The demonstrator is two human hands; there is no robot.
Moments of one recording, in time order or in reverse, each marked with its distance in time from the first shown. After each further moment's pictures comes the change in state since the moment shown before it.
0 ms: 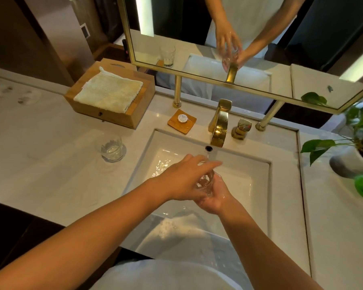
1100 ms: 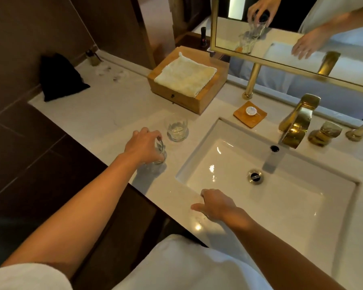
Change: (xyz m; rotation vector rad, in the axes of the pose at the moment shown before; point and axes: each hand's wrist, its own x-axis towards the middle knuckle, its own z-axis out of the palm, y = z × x) left_hand -0.147 -0.154 -0.046 0.100 0.125 -0.965; right_hand 0.052 0.109 0.003 -2.356 -0.154 -0.268
